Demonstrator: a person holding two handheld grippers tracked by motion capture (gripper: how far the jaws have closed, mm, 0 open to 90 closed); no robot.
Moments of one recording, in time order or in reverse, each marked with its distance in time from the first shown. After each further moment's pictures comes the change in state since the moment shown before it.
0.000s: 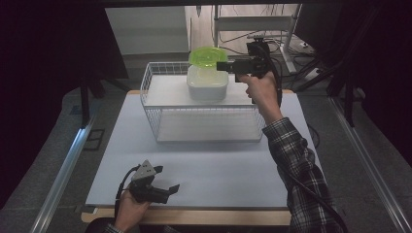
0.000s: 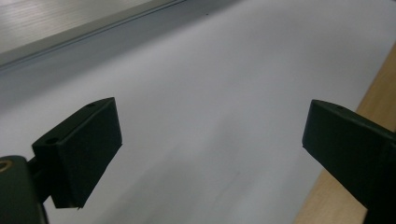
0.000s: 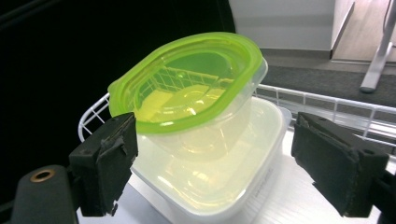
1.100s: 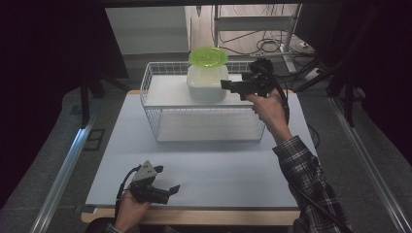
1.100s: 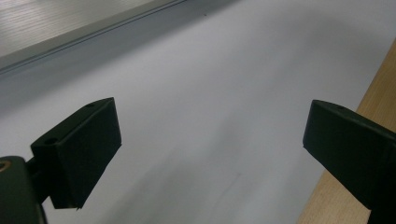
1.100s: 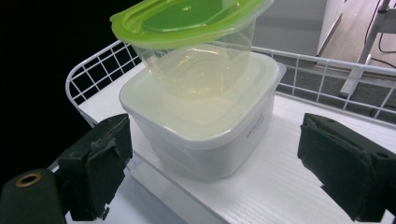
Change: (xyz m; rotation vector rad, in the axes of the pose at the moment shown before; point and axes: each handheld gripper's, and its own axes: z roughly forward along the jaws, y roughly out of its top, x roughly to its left) left arm -0.002 -0.002 0.003 0.002 0.024 0.045; right arm 0.005 -0.040 -0.017 0.009 -0.041 -0.113
